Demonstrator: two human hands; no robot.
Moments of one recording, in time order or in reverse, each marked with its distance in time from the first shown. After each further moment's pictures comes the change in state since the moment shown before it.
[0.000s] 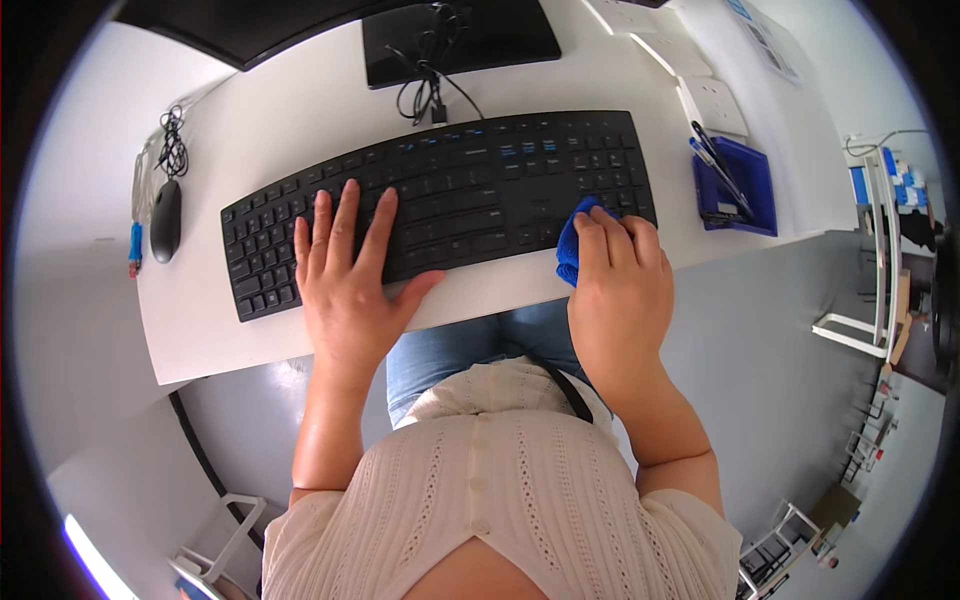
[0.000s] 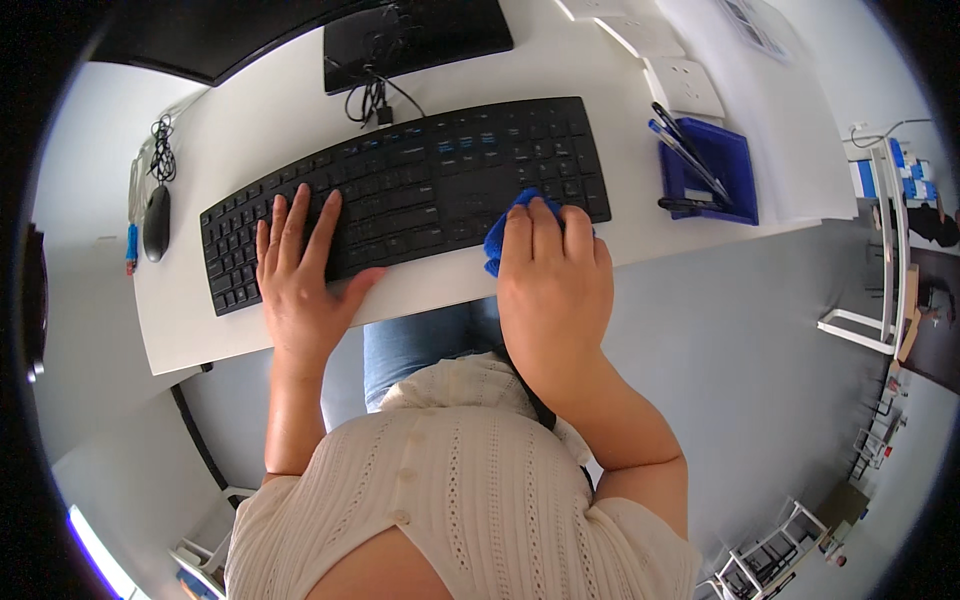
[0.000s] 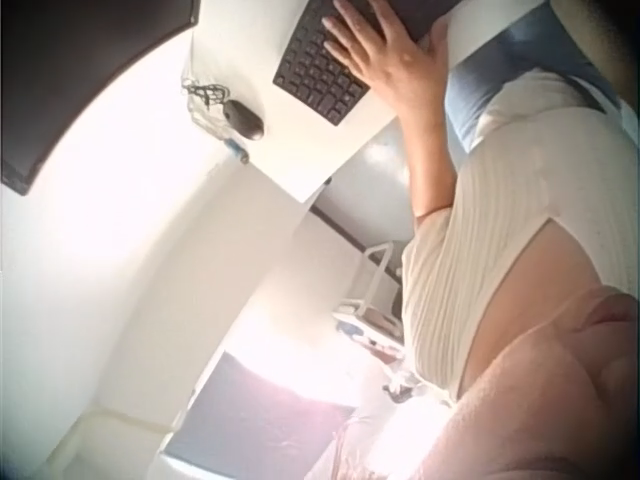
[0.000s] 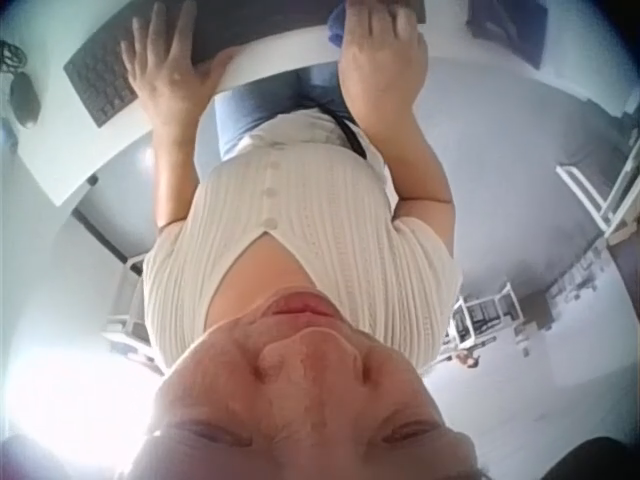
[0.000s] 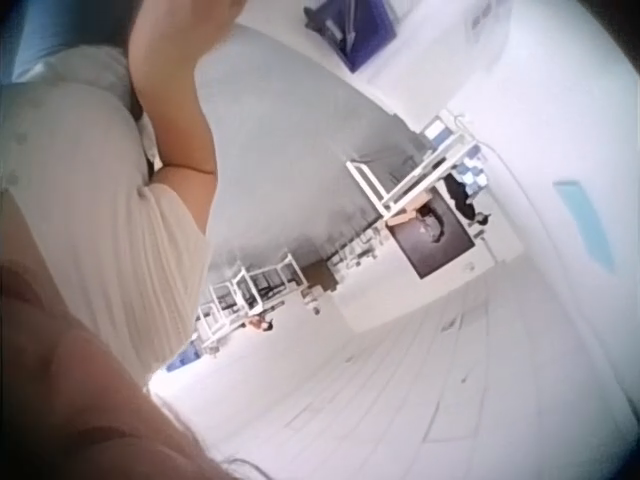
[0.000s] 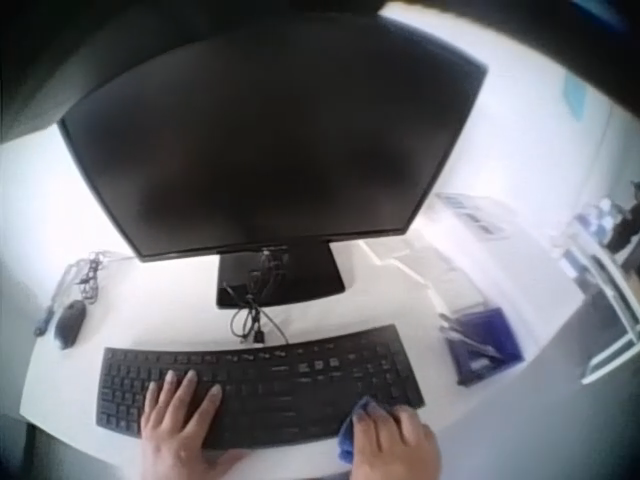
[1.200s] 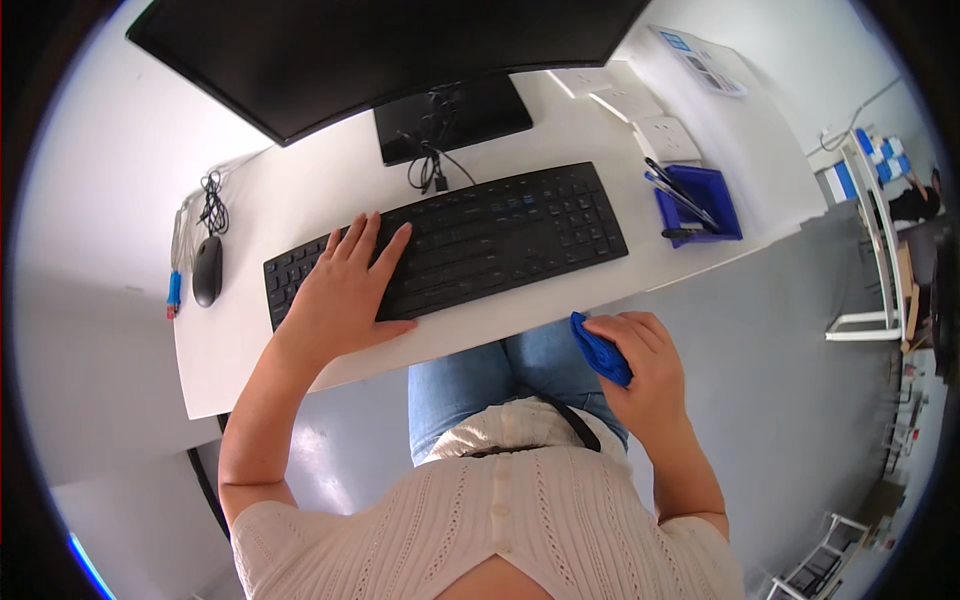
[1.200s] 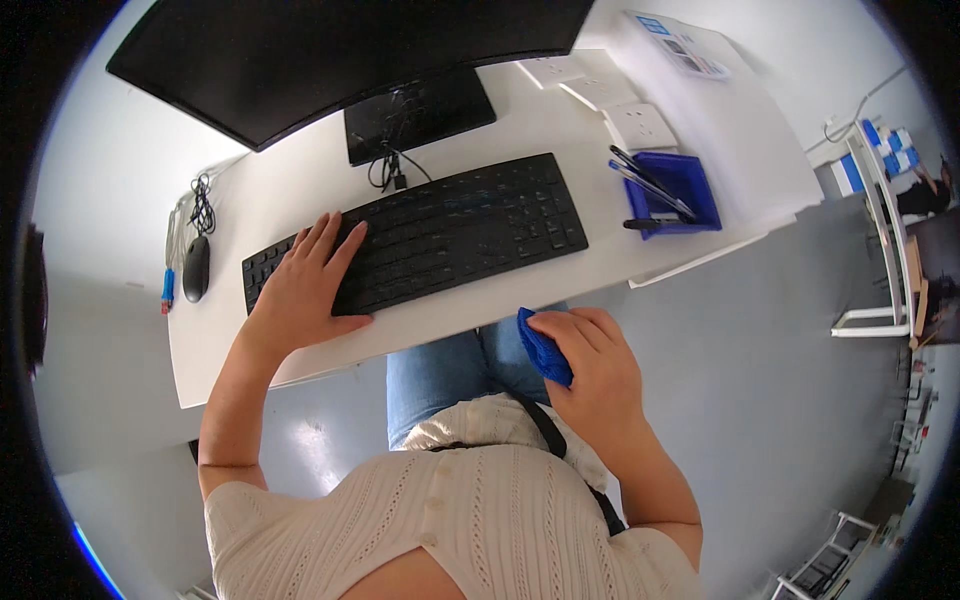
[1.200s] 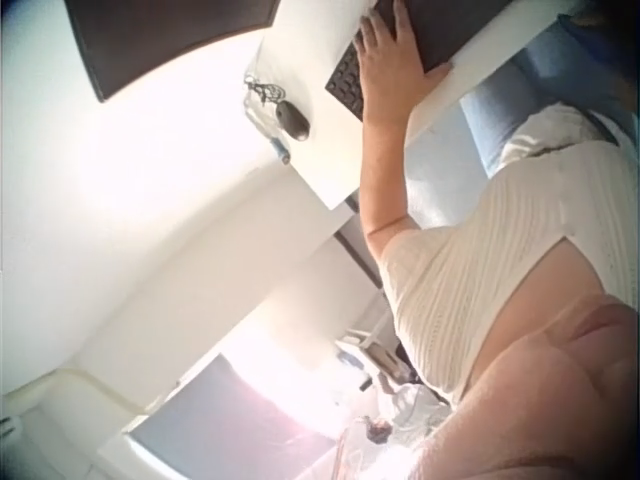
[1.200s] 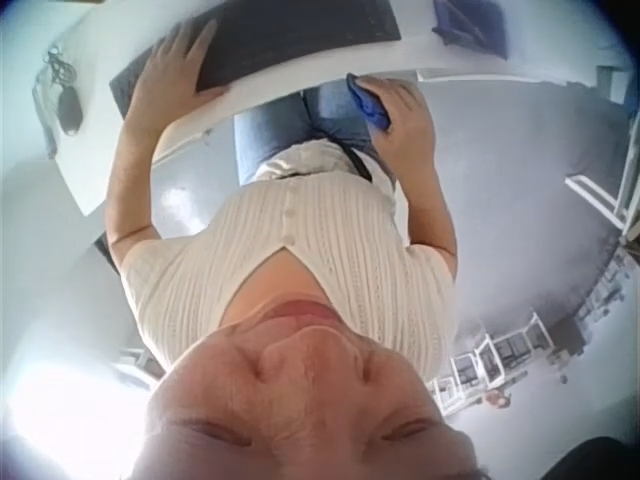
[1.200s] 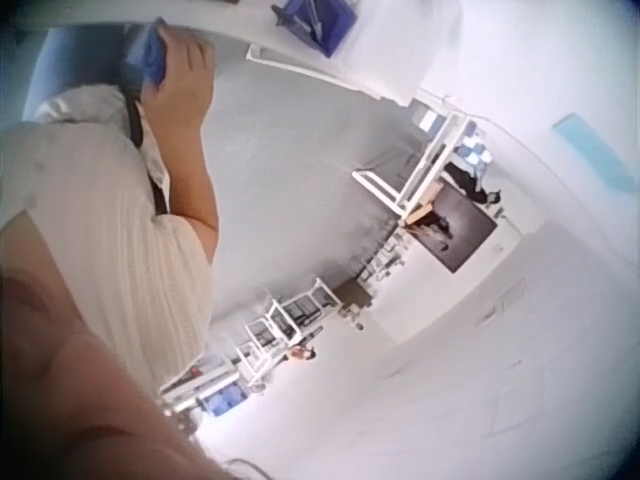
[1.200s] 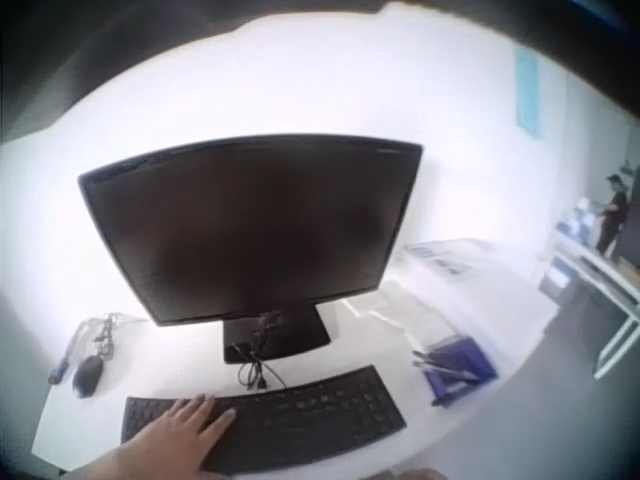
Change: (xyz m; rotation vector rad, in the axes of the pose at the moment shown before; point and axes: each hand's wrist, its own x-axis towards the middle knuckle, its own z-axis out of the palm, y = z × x) left_hand 0.054 -0.042 -0.041 0.114 -0.466 0.388; right_hand -0.057 0.028 -0.053 0.569 -0.048 0.064
